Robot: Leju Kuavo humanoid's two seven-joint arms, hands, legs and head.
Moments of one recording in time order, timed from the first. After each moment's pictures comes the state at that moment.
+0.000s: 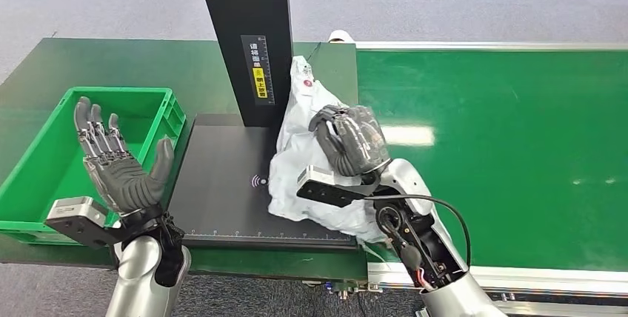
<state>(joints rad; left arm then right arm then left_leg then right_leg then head) -0.20 -0.17 -0.12 -1.56 0.04 0.29 -0.62 -0.56 0.05 0.51 -1.10 0.79 -0.21 -0.41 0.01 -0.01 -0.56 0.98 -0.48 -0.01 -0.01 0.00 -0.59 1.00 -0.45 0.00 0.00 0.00</state>
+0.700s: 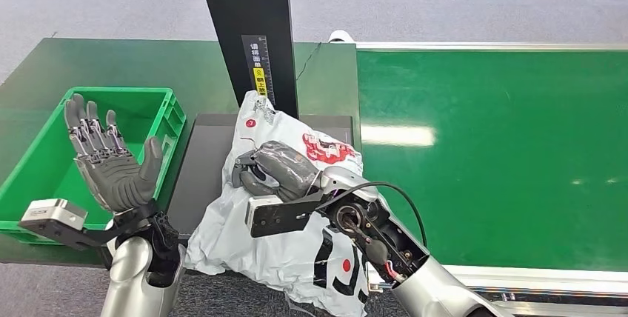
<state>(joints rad) -0.19 -0.18 -0.10 -1.61 0.13 0.20 -0.59 -0.67 0.12 0.74 -0.96 0.52 0.15 -0.47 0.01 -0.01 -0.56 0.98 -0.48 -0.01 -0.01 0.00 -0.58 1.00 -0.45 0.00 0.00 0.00</state>
